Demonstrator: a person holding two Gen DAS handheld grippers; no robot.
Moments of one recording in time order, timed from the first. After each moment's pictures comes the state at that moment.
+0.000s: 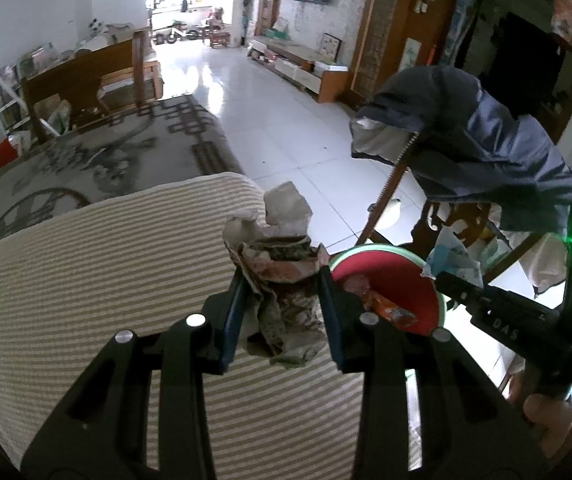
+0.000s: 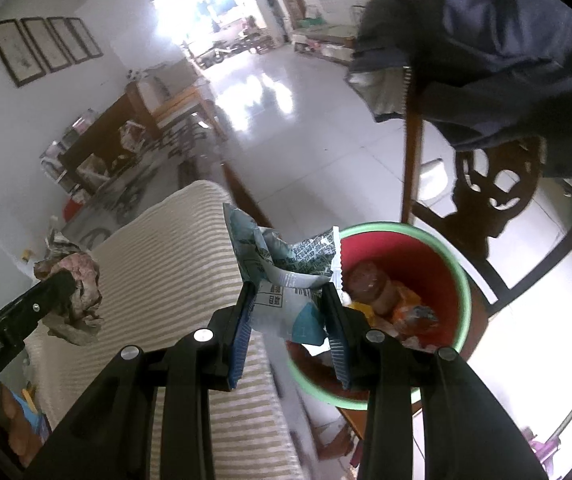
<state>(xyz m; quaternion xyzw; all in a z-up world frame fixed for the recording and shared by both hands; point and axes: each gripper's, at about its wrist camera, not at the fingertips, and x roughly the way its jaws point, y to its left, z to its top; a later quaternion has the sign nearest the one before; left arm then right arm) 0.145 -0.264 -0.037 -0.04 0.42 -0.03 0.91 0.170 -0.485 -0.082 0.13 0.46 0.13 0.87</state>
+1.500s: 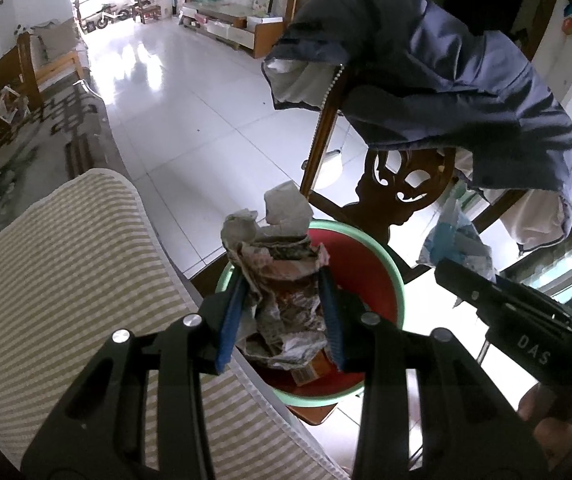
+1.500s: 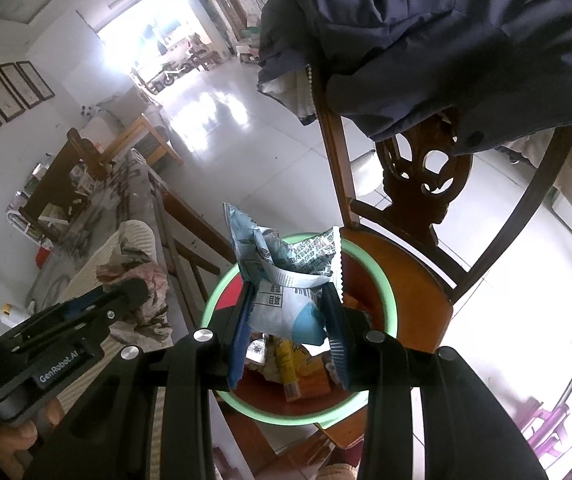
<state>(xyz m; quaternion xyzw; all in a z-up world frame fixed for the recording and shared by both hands) 0.224 -0.380 -0.091 0.01 0.48 -0.13 0.87 0.184 -0.561 -0.096 0.18 0.46 0.05 0.86</state>
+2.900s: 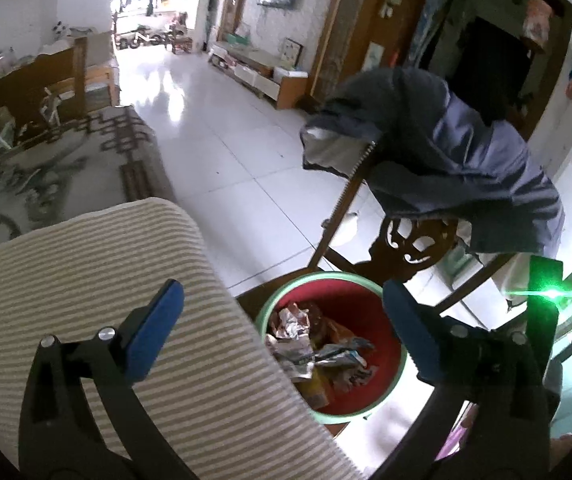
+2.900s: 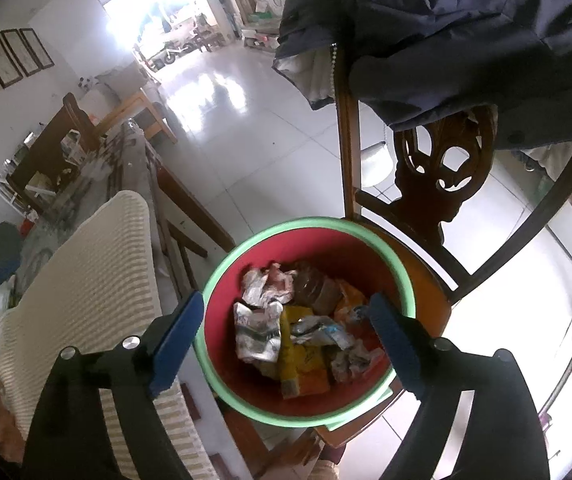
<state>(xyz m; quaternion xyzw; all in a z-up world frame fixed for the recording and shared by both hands) 0.193 -0.299 -0.046 -0.07 0.39 -0.10 0.91 0.188 -0.515 -0.112 0.13 0.48 0.05 0.86</state>
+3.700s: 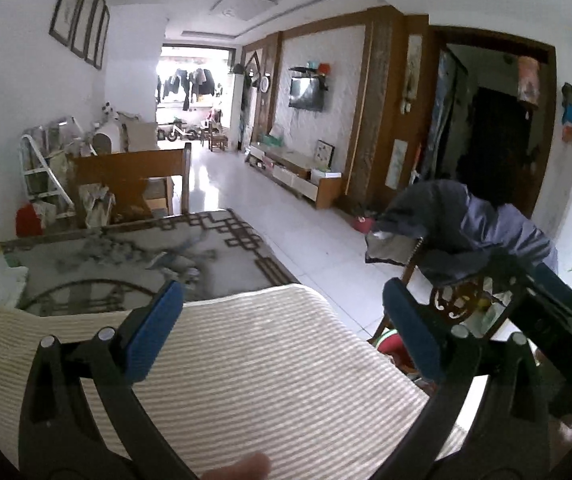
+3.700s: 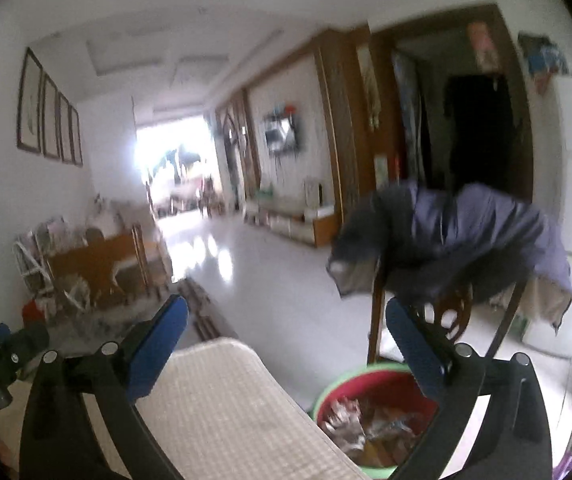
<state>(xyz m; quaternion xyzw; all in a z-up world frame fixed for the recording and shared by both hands) 0.066 -0.111 0.040 -0.05 0.21 -0.04 0.97 0.050 -0.331 0.039 0.08 0.13 -0.03 0.99</state>
